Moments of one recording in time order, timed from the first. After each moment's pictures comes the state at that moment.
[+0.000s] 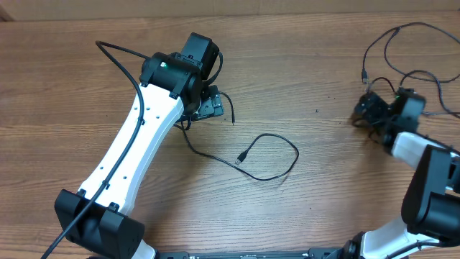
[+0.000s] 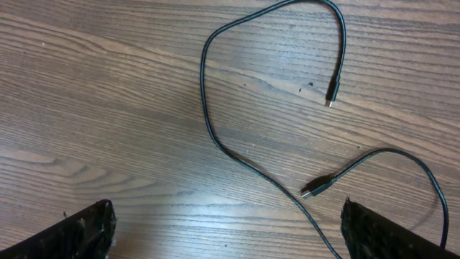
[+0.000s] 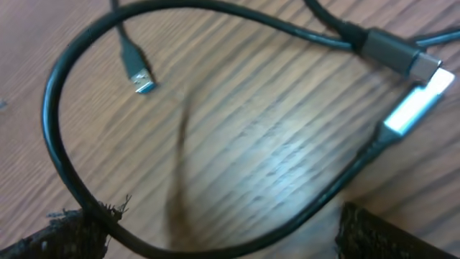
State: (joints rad) left arm -0.42 1.74 1.73 -1.38 -0.15 -0.68; right arm -0.35 1.80 0.82 0.13 -0.11 0.43
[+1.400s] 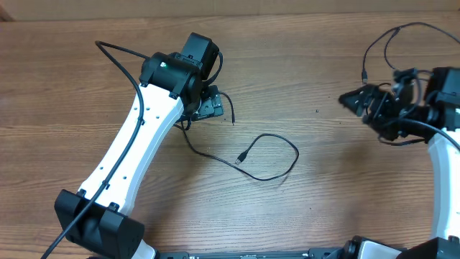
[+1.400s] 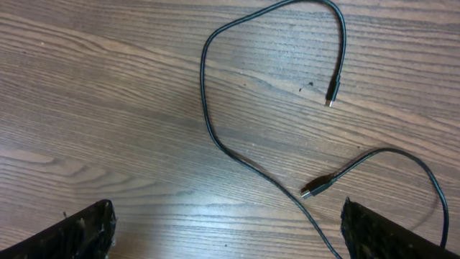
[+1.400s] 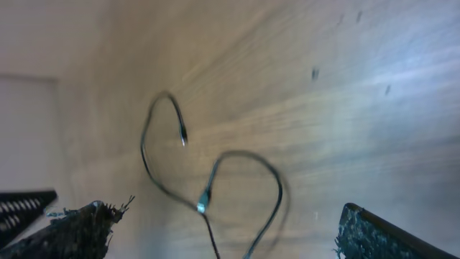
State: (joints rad) left arm -0.42 1.74 1.73 -1.38 -0.15 -0.68; right arm -0.29 1.41 1.22 -1.01 -0.67 0.20
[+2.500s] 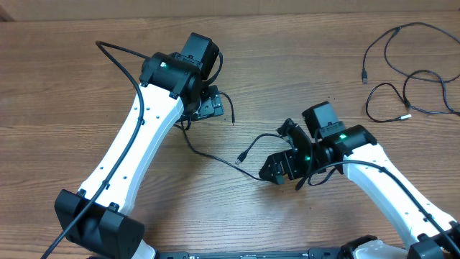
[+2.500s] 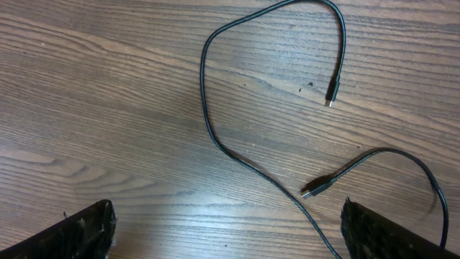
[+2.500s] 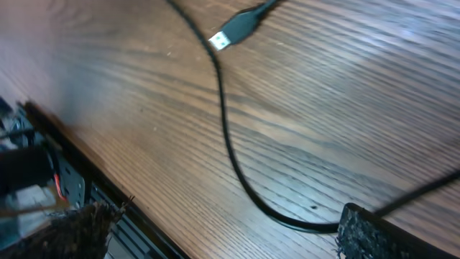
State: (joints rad) left arm -0.42 1.74 1.73 -1.38 -0.15 -0.68; right arm 0.38 1.41 0.91 -0.88 -0.55 0.05
